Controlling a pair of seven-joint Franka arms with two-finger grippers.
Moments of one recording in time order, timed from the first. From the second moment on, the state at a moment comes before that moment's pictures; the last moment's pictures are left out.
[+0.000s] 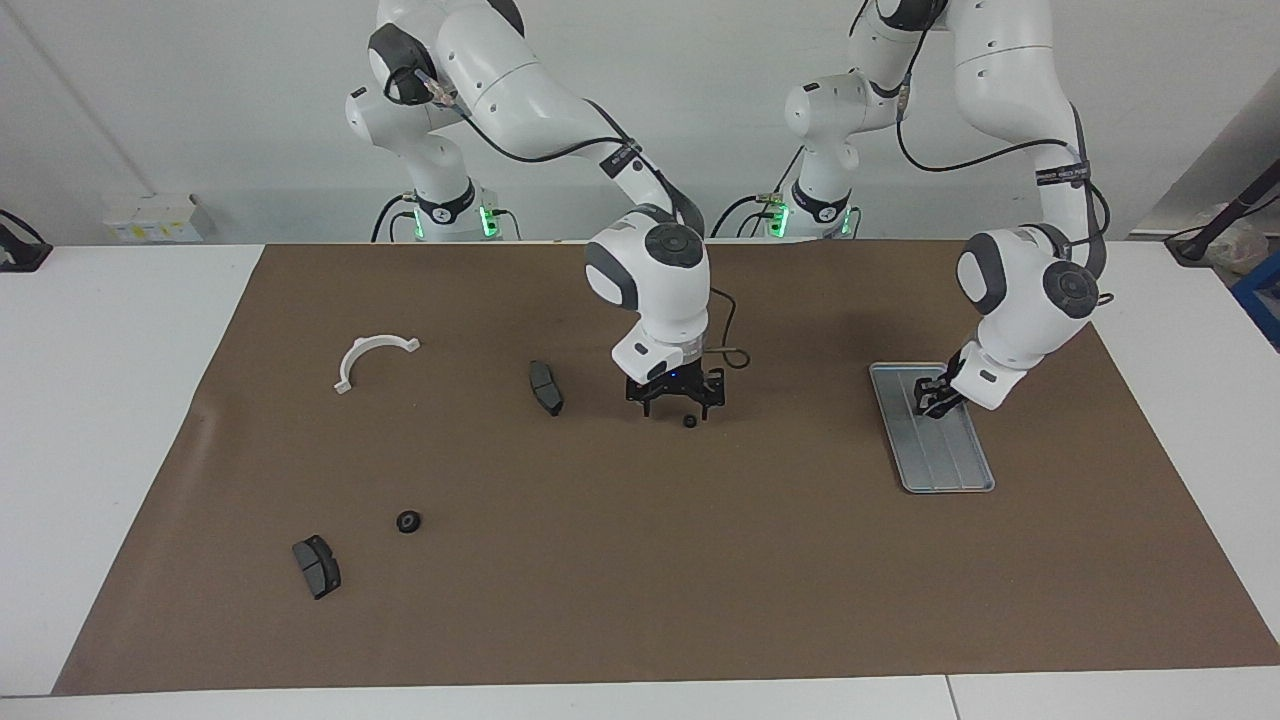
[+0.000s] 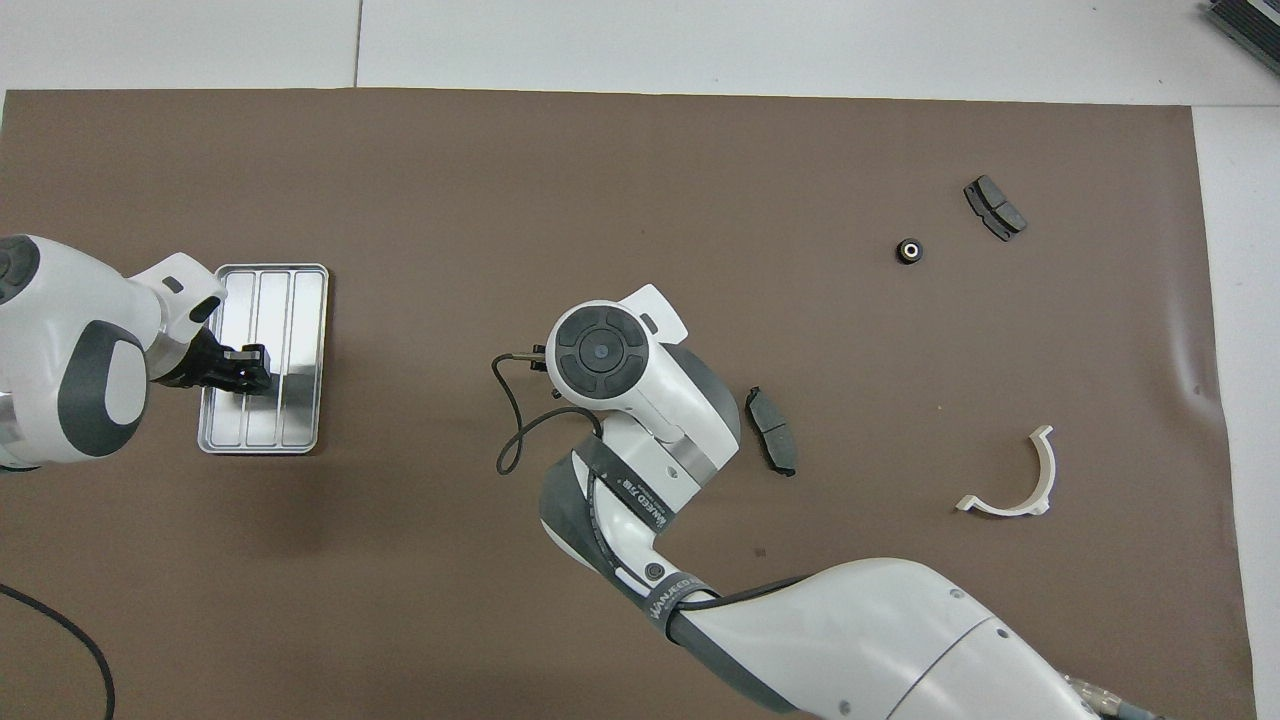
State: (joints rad) left arm 0.17 0.26 -0.11 -2.06 0.02 2.21 0.02; right arm 0.54 0.59 0.16 -1.59 -0.15 2.28 0.91
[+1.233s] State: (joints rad) left arm 0.02 0.26 -0.13 -1.91 0.02 2.15 -0.23; right arm 0.55 0.61 0.16 -1.61 -0.16 2.41 0.94
